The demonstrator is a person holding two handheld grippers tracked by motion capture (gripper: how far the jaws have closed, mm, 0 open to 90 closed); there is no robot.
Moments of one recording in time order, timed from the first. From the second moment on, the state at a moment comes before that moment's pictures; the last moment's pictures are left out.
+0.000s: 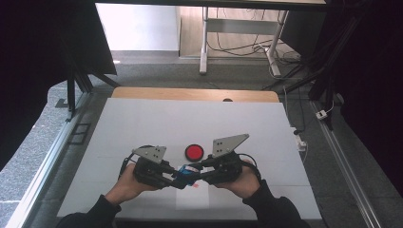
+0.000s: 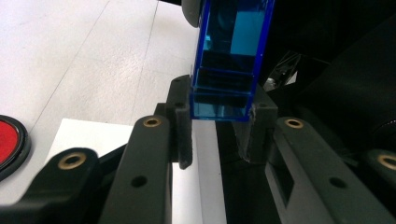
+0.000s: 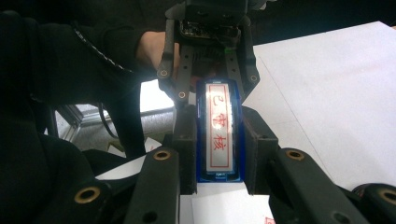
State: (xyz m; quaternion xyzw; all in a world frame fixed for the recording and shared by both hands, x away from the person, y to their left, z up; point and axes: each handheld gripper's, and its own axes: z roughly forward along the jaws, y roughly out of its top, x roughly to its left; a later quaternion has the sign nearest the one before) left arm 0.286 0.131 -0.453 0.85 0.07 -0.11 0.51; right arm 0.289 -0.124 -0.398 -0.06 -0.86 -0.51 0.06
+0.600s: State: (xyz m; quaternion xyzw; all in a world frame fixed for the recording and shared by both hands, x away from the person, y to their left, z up) left arm 0.282 0.131 -0.450 0.86 0.05 -0.09 0.51; right arm 0.289 -0.124 -0.400 -0.06 -0.85 -0.52 0.07
